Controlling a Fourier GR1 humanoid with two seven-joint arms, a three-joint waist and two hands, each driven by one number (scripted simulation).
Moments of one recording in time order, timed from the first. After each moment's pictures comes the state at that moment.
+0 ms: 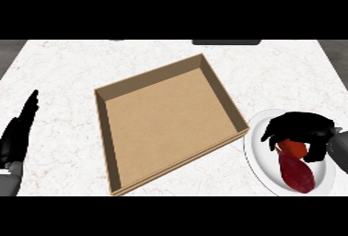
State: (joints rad) left arm -0.10 0.52 -0.04 -1.30 -0.03 0.26 0.06; right arm -0.55 -0.75 0.69 -0.88 0.74 0.07 -1.02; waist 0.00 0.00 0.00
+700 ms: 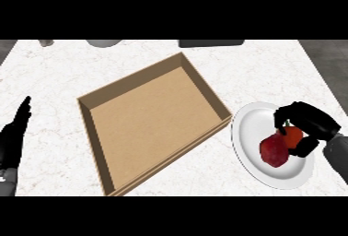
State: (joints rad) left arm -0.06 0.51 0.01 -1.31 -0.04 0.27 0.07; right arm -0.47 -0.65 0.42 -0.82 0.65 -0.06 -0.68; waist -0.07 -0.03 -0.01
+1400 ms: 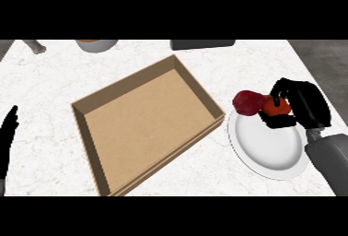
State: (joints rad) left arm 0.01 0.53 0.04 -1.31 -0.03 0.27 0.06; right arm -0.40 -0.55 0.29 -1.21 0.68 -0.32 0.01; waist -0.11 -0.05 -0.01
